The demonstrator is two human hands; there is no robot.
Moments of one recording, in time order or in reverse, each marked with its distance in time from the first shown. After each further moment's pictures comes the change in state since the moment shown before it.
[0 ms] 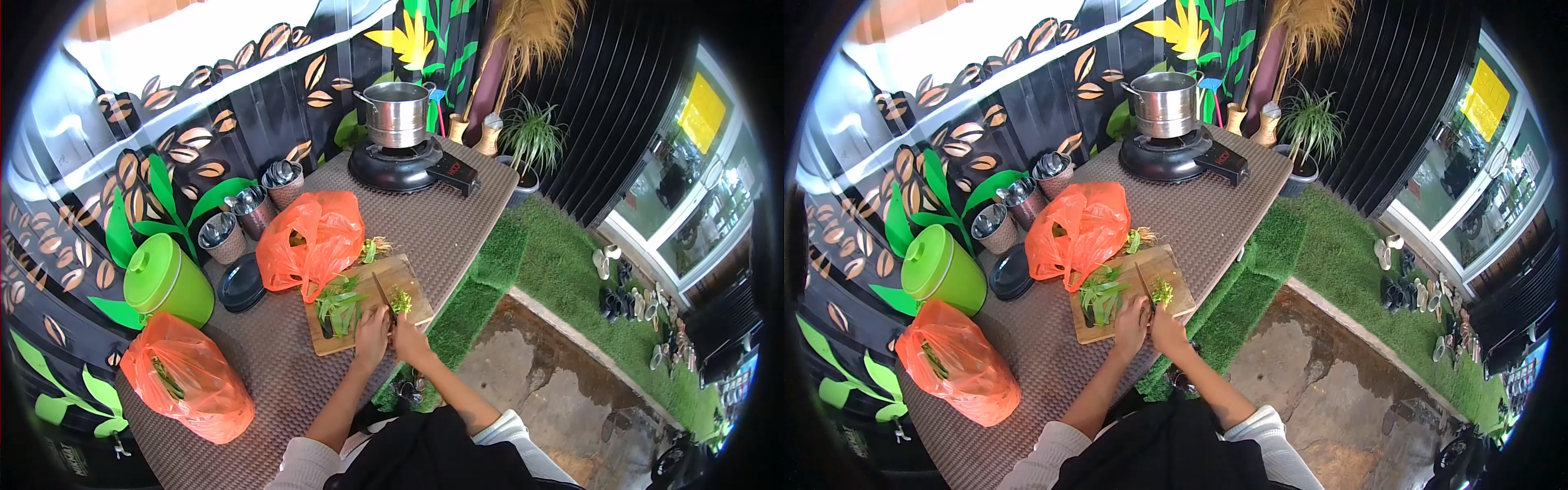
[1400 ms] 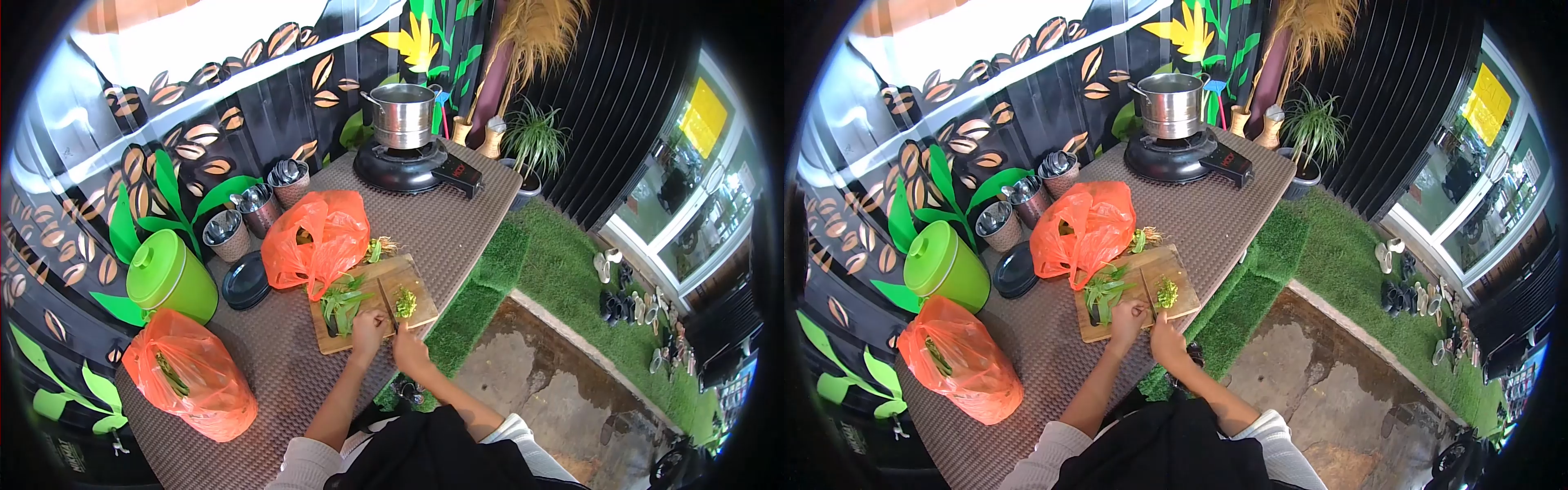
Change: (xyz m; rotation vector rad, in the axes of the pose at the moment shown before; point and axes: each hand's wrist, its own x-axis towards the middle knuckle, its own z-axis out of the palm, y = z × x) left_hand 0.005 -0.032 -0.003 -0.140 -0.001 -0.173; right_hand -0.018 -0.016 0.017 -0.008 0.055 0.042
